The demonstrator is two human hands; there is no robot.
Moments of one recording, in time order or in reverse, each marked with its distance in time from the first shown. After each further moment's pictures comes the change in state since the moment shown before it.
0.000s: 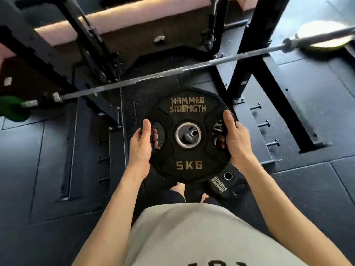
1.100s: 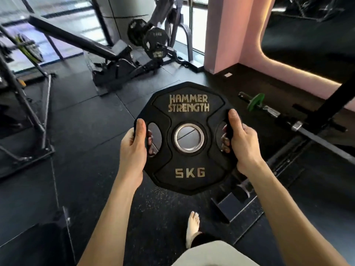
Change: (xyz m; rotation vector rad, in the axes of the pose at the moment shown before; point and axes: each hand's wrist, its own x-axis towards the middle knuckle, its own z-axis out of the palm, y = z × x) left_hand -0.277 -0.016 -0.647 -0.326 1.052 0.376; right_hand -0.444 0.097 0.570 -0.252 -1.109 -0.165
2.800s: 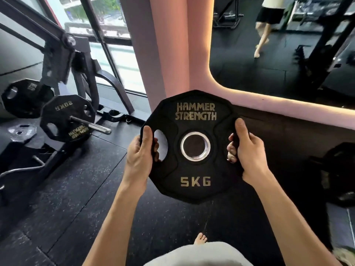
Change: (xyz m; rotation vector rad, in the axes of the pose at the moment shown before) left_hand 1.052 0.058 0.492 0.049 -0.572 -0.011; right_hand 1.013 -0.148 0.172 0.058 0.538 0.018
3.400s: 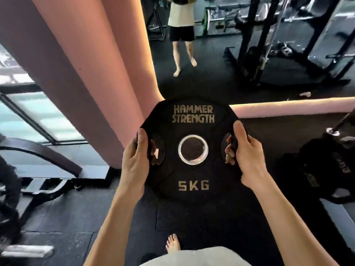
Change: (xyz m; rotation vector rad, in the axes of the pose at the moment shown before) left_hand 0.427 0.030 0.139 -0.039 -0.390 0.000; right_hand 0.329 -0.077 0.098 0.116 0.410 -0.050
